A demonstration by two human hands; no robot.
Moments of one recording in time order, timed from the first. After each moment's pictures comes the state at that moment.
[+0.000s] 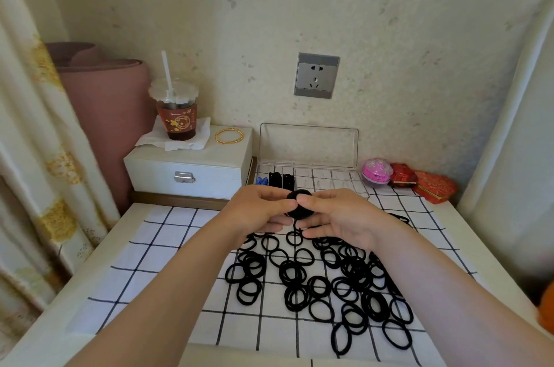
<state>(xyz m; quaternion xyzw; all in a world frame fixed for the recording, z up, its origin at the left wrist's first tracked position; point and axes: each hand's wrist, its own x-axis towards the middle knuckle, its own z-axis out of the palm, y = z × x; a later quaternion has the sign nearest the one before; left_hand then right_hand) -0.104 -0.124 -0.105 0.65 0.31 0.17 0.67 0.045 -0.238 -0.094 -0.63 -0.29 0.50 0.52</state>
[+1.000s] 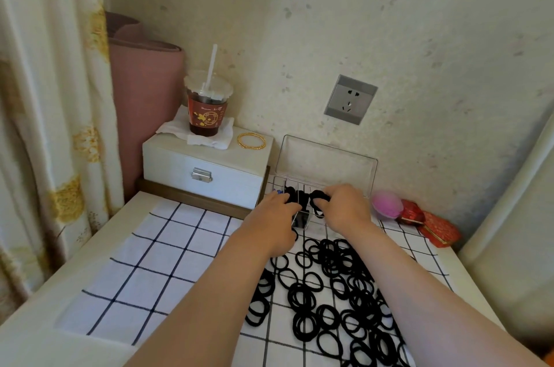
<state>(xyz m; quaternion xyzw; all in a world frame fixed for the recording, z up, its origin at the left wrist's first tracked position) -0.091 -0.098 -0.135 0.93 0.27 0.12 0.23 0.081 -0.153 -0.121 -0.90 -0.43 -0.02 0.13</state>
